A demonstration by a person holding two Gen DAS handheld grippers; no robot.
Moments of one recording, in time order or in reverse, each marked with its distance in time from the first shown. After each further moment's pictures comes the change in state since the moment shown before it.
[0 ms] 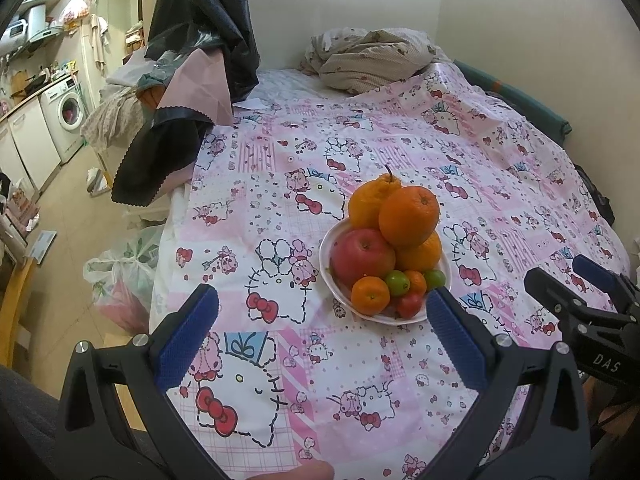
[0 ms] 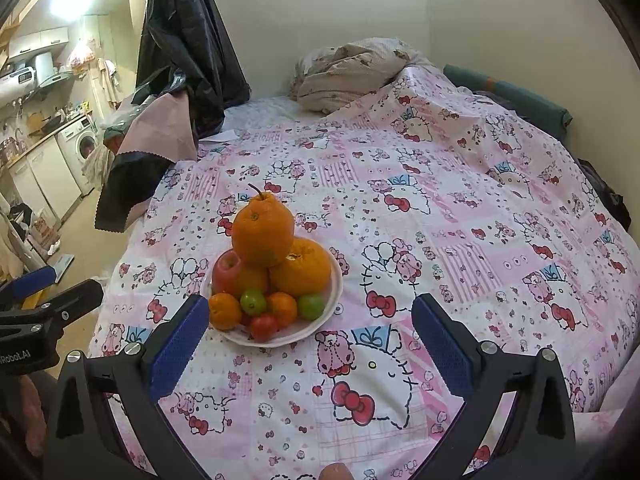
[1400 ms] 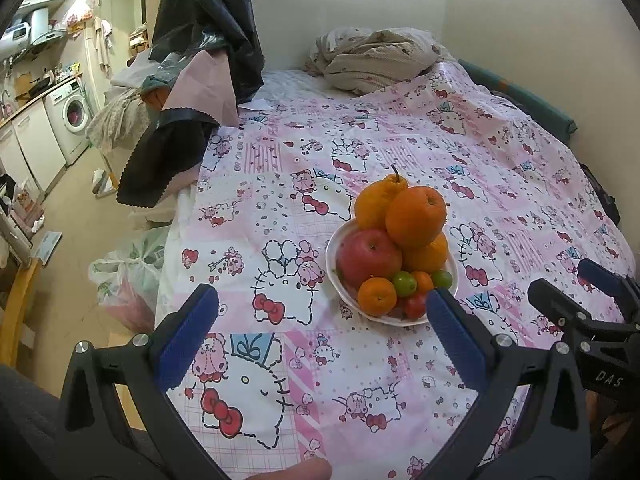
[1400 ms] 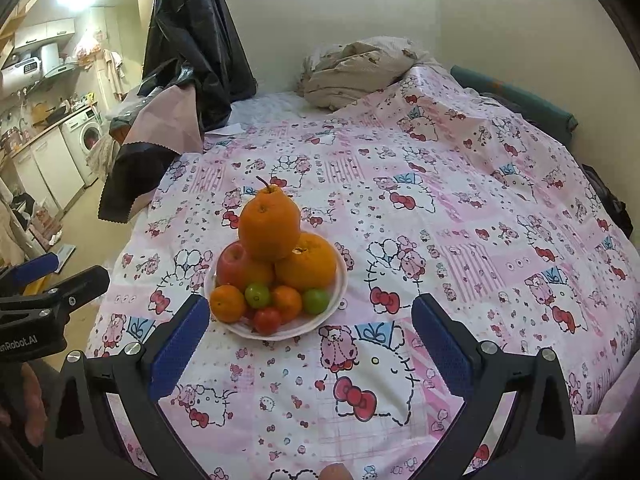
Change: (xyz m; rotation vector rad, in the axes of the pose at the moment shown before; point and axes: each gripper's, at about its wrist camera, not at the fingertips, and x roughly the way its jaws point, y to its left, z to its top) left arm 0.002 -0.001 -0.004 -0.001 -0.005 0.030; right arm 0.001 0.005 -0.003 -0.027 0.008 0.011
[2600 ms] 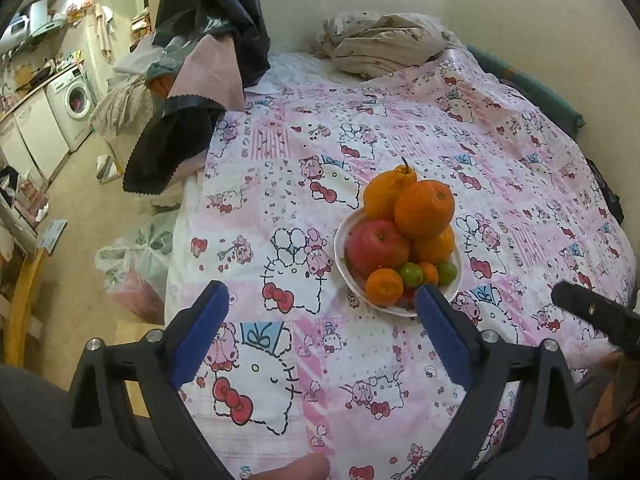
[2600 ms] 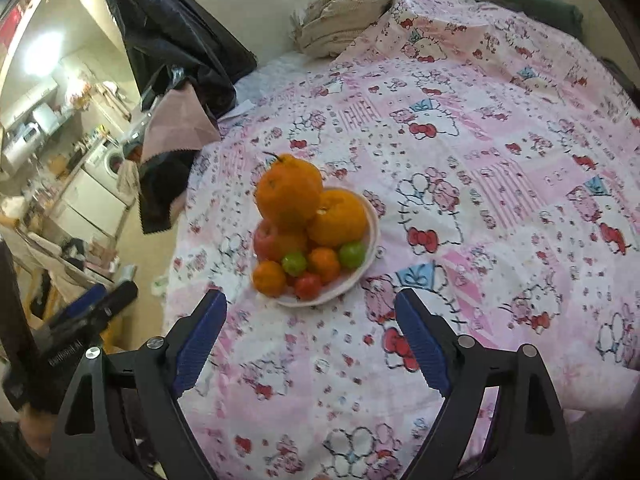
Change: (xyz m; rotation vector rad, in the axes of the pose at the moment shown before) left arm 0.000 0.010 0.011 -0.015 0.077 0.011; right arm 0.004 -0.040 0.004 0.258 0.194 0.214
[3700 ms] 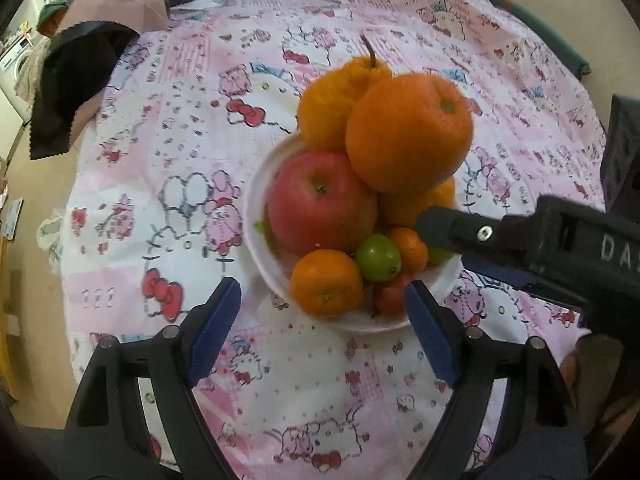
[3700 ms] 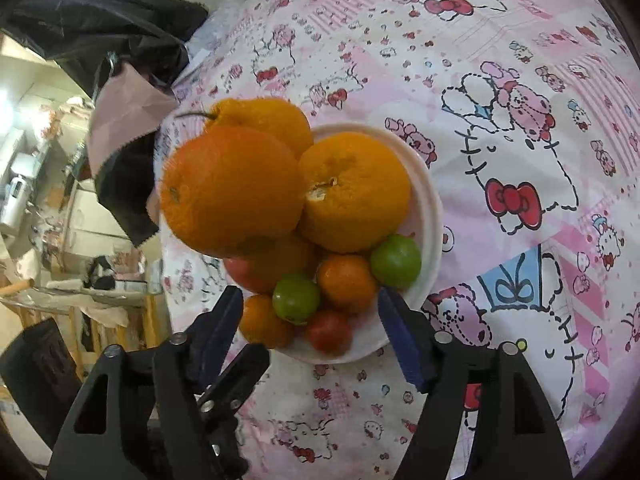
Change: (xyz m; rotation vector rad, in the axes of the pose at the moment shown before) left arm 0.139 -0.059 0.006 0.041 0.296 -0.099; right arm 0.161 -0.030 0.042 0.297 0.289 0.142
